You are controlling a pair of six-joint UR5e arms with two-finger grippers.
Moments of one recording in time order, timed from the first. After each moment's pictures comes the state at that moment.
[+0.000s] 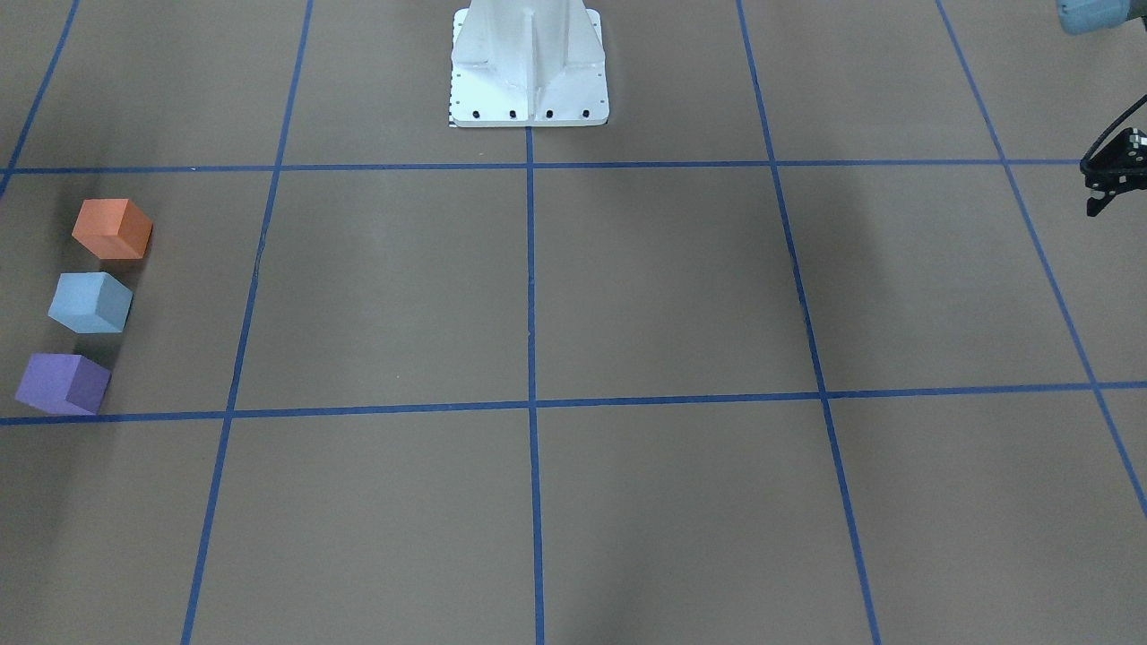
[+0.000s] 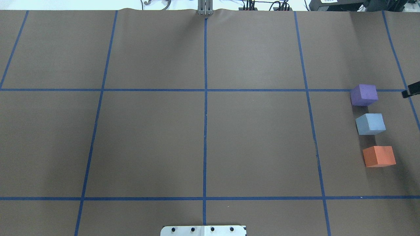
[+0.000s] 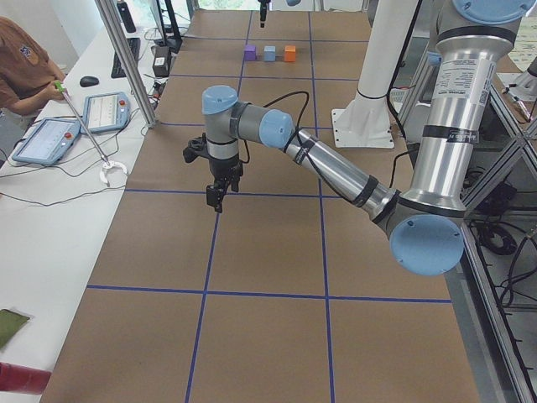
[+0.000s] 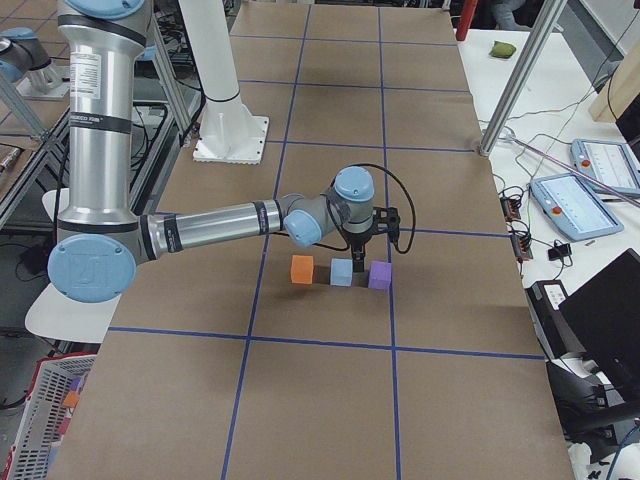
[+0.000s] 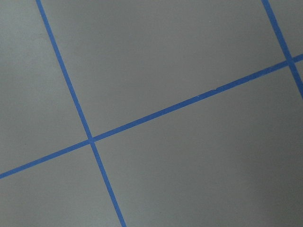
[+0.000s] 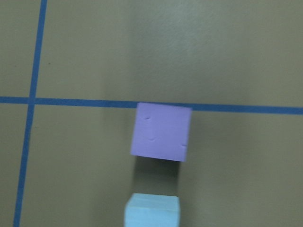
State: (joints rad) left arm -1.37 -1.71 -1.99 -1.22 -2.18 0.11; right arm 1.35 -1.67 1.82 -1.32 2.34 0.32
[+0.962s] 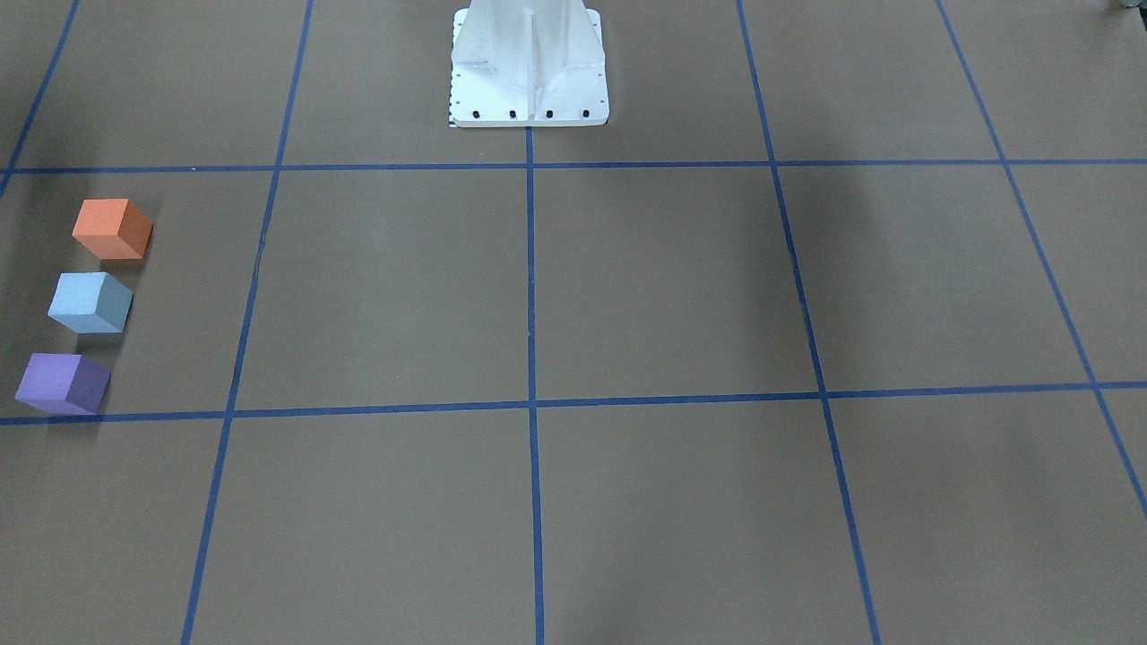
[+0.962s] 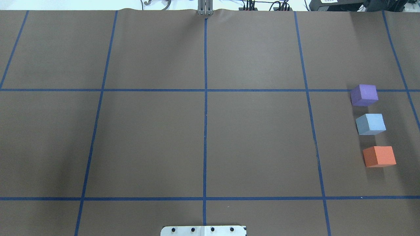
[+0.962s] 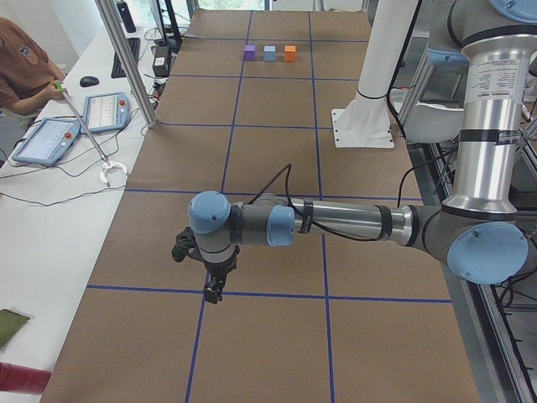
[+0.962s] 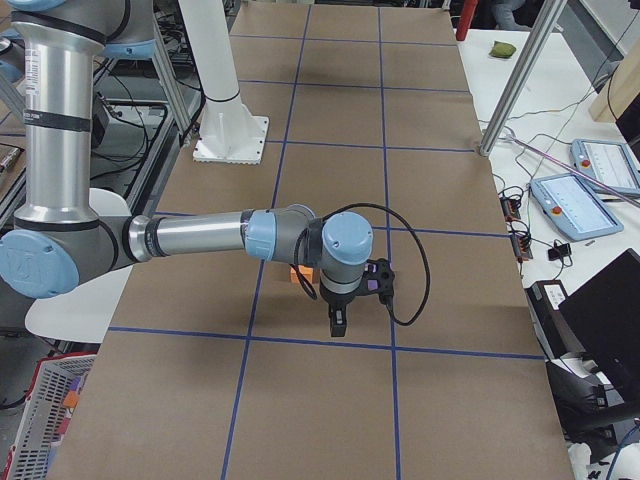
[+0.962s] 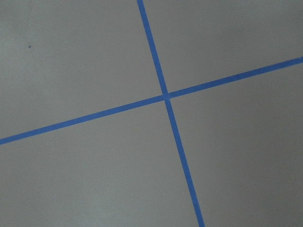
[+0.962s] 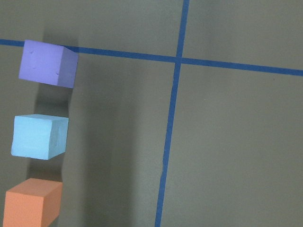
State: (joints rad) left arm -1.59 -1.58 -1.57 -1.58 -2.29 0.28; right arm 1.62 -1.68 1.79 -1.81 2.37 -0.20
